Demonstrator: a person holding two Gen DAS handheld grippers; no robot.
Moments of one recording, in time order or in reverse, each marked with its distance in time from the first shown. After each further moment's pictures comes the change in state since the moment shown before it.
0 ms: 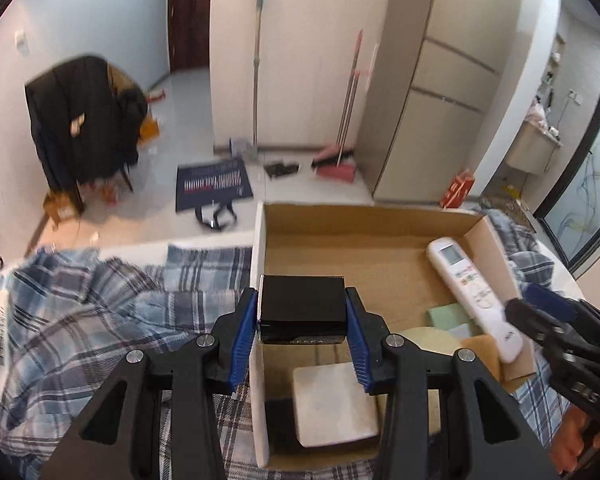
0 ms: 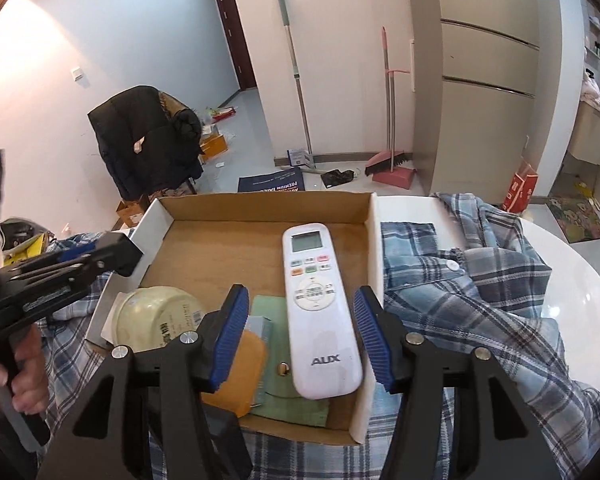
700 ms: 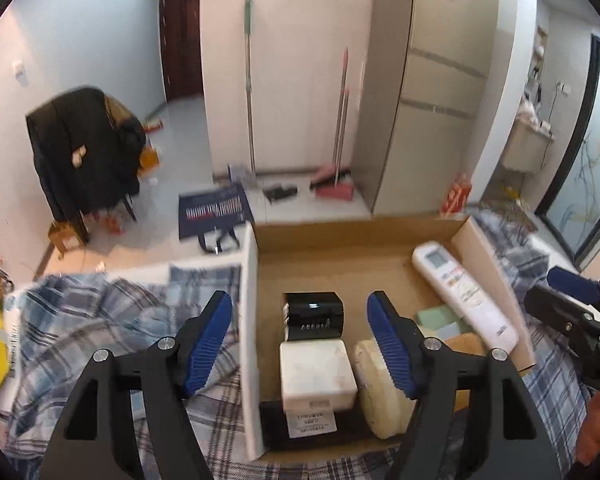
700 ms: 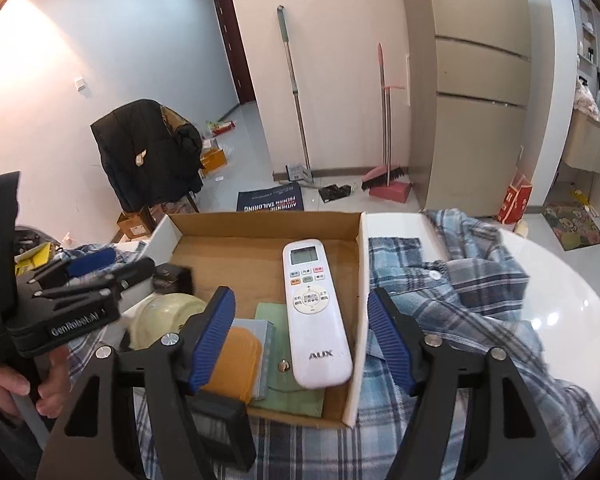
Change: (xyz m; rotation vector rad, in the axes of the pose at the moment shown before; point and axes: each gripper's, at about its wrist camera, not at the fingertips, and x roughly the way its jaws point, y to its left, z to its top) left arm -0.038 -0.022 -0.012 0.075 -0.157 0.020; right arm -0.038 0.000 -0.001 -0.007 -0.070 -0.006
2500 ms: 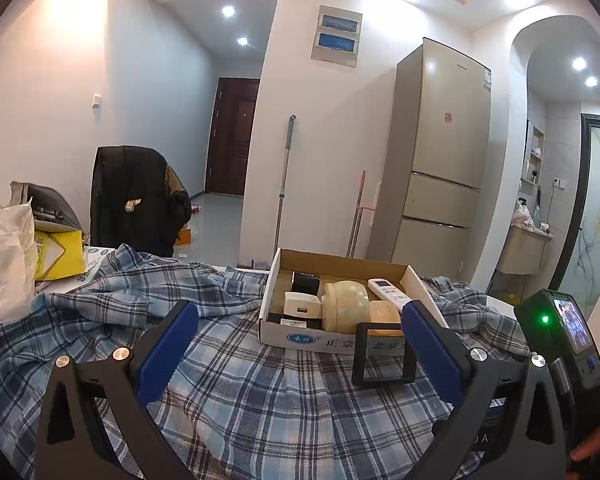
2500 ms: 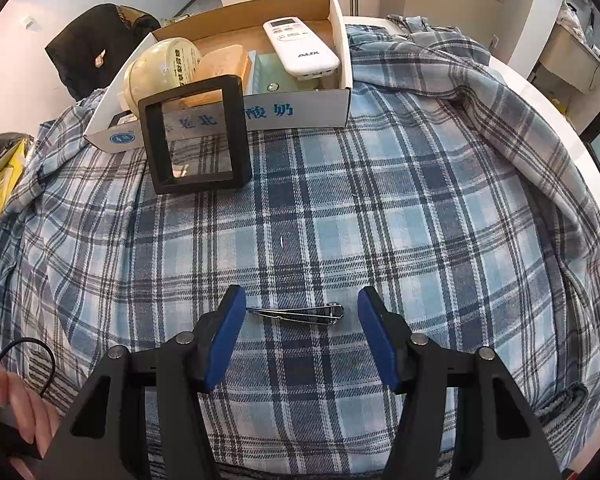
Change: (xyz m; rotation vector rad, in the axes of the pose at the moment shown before) left arm -0.170 -0.021 -0.146 -0.148 -0.439 0.059; right arm -0.025 0.016 -0.129 0.078 0.470 -0.121
